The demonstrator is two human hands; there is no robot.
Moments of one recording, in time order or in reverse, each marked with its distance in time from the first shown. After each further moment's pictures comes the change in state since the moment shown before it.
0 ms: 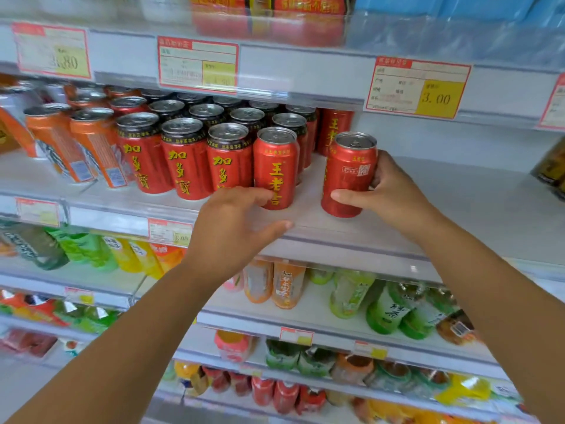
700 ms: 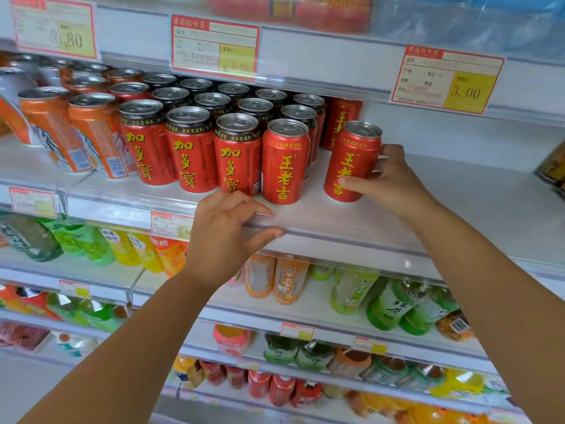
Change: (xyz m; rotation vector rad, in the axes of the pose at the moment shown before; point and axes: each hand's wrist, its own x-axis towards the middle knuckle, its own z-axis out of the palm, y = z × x) left_hand -0.005 -0.049 0.021 0.168 0.126 0.230; right_hand 0.028 0.011 0.010 -0.019 0.070 0.147
